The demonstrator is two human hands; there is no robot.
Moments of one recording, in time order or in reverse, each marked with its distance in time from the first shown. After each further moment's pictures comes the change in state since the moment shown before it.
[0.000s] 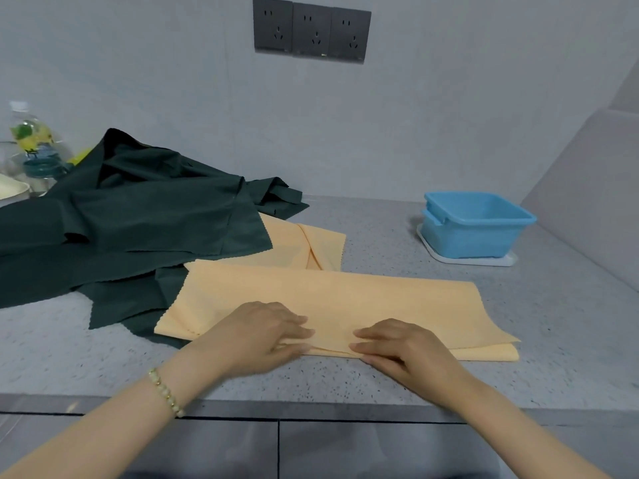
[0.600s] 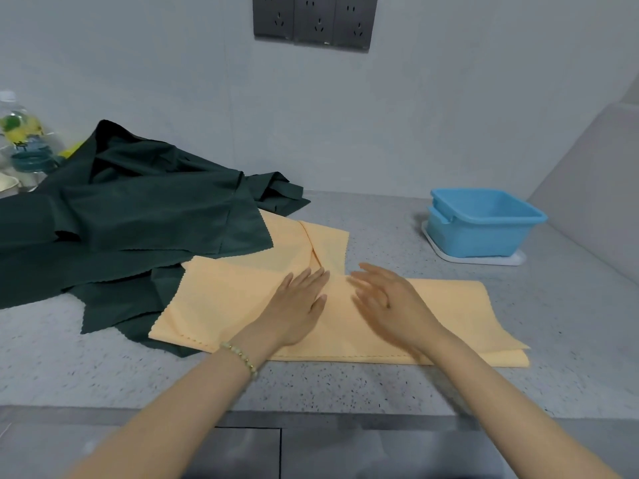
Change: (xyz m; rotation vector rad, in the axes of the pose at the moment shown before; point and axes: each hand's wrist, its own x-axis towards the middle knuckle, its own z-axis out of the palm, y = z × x) left_hand 0.076 -0.001 0.034 -0.289 0.073 -0.273; right_hand 0.070 0.018 0.001 0.151 0.046 0.404
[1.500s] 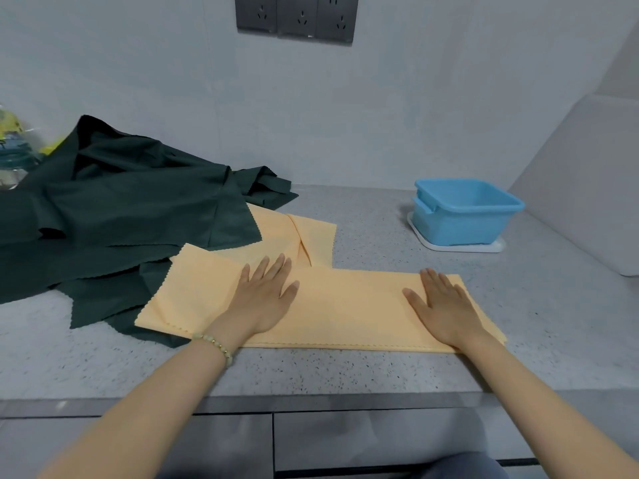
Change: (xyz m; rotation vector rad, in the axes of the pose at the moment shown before) left_hand -0.010 -0.021 -0.008 0.138 -0.049 -0.201; right_hand -0.037 0.095 -0.017 -0.399 -0.137 0.476
